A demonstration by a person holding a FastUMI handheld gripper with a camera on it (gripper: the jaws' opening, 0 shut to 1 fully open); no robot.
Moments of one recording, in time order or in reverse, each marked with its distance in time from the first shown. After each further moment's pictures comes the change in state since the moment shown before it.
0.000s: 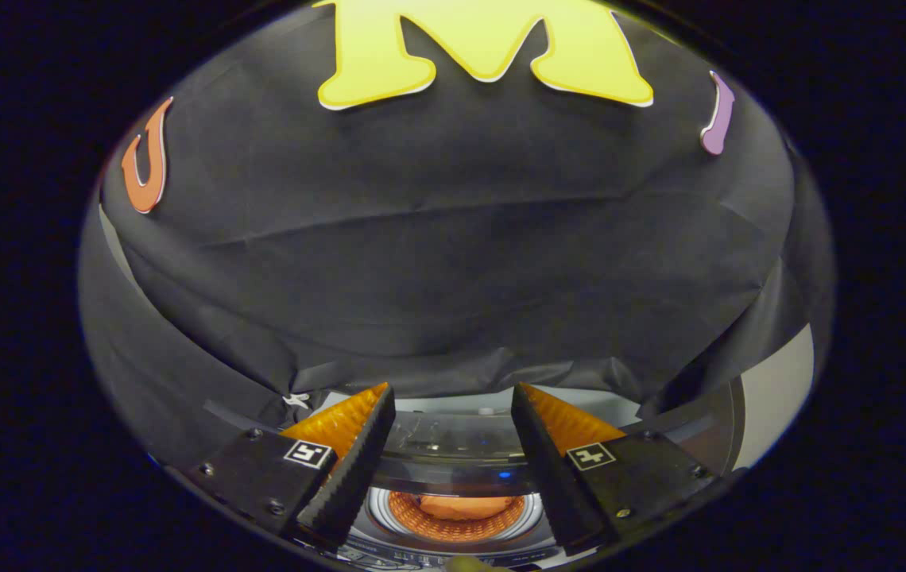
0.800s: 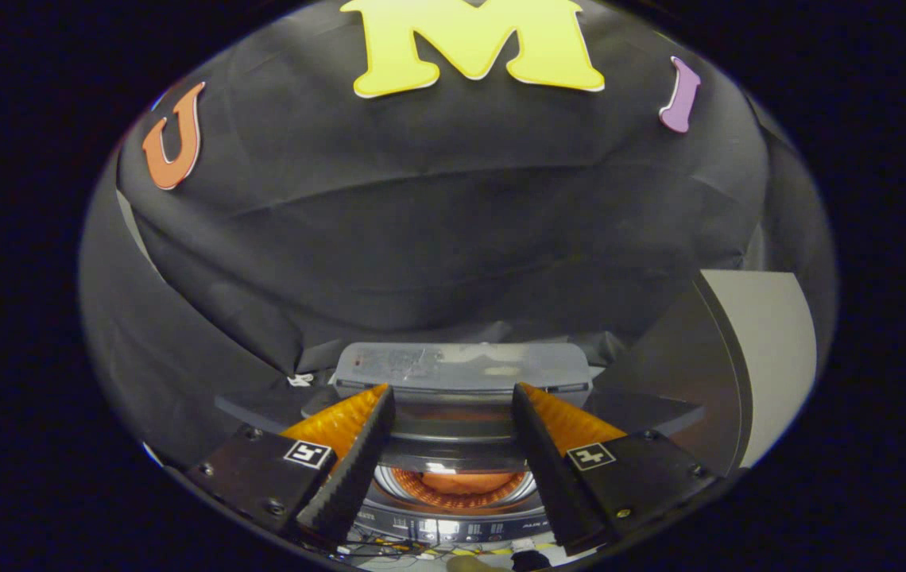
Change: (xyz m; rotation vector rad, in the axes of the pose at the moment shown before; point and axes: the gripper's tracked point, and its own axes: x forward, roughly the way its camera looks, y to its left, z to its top) arm -0.063 -0.004 -0.104 0.017 0.015 -0.014
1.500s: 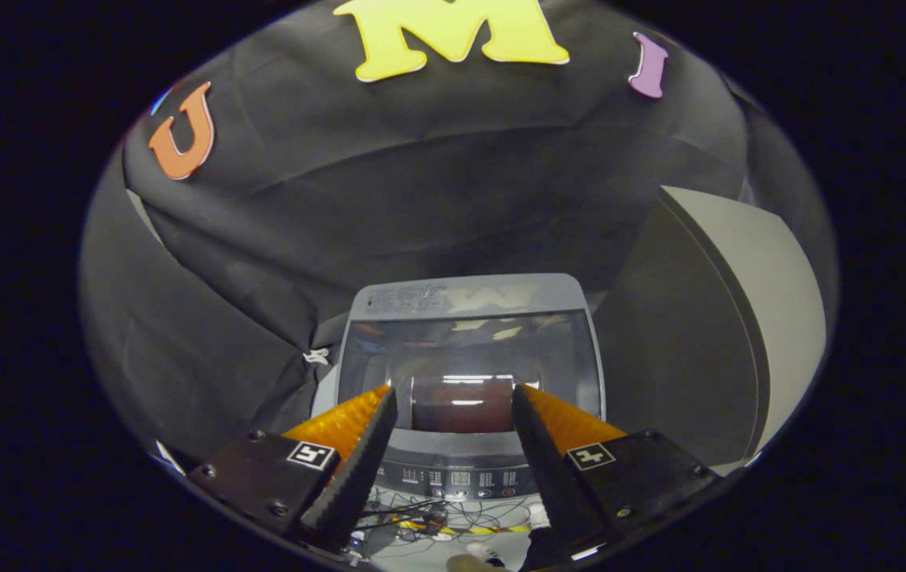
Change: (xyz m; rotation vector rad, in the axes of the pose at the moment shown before) arm -0.060 -0.008 -0.082 0.042 0.068 0.030
